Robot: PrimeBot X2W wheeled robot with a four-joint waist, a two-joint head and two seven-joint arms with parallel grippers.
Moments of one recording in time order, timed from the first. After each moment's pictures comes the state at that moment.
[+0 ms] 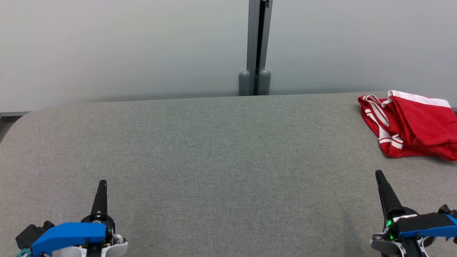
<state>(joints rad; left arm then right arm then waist) -0.06 0.05 0.08 0.27 -1.33 -0.12 0.04 -0.08 -0.05 -0.11 0.24 1.32 0.13 0.08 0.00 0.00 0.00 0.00</state>
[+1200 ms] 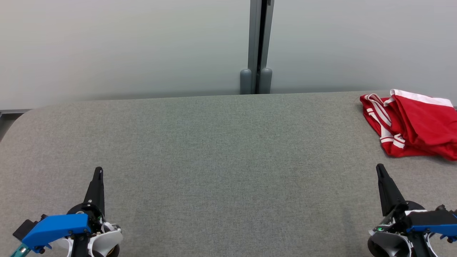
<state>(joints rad) -0.10 0.05 0.11 0.25 -1.59 -0.13 0.11 -0.10 -0.05 -0.11 0.24 1.59 0.13 0.11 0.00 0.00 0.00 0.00</state>
